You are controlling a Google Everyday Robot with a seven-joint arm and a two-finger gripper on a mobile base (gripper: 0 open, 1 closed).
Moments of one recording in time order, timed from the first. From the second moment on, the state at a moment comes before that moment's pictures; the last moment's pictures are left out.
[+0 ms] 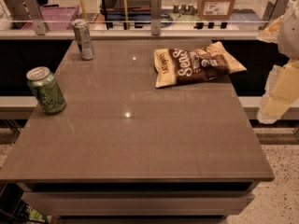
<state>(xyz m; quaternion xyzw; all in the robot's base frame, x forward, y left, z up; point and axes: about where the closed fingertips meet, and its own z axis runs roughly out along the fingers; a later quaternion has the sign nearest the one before) 0.438 -0.212 0.993 -0.60 0.78 -0.05 0.18</state>
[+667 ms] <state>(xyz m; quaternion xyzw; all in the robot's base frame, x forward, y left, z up) 0.453 -0.209 1.000 -0.59 0.77 -0.07 0.20</state>
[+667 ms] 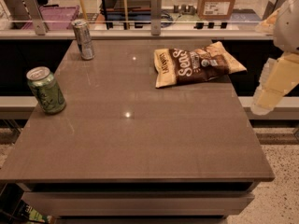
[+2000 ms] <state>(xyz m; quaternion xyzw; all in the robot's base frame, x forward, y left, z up) 0.541 -0.193 0.987 -0.59 0.76 -0.06 0.26</state>
